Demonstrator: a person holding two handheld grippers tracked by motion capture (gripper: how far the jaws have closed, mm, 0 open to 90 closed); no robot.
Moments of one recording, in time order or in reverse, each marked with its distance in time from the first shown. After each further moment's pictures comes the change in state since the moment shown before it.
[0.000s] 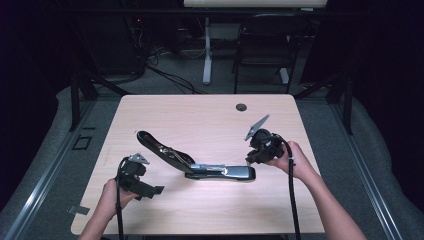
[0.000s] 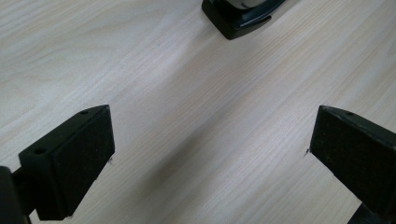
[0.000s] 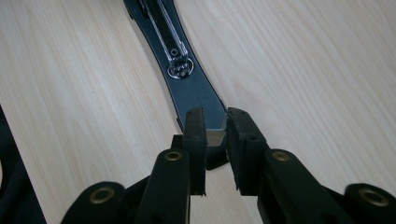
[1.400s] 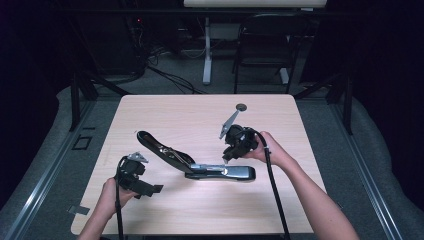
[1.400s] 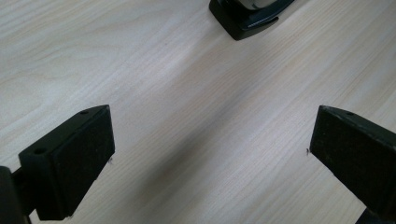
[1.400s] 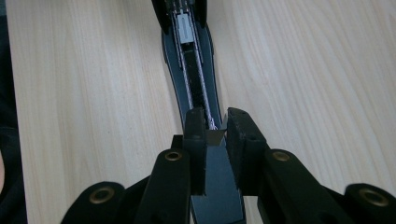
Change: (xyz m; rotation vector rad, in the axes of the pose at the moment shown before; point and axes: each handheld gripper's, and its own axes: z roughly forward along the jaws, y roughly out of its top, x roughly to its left) left arm 0.006 0.000 0.001 0.000 0.000 -0.009; right arm 0.005 0.059 0.038 0.007 0.136 -0.207
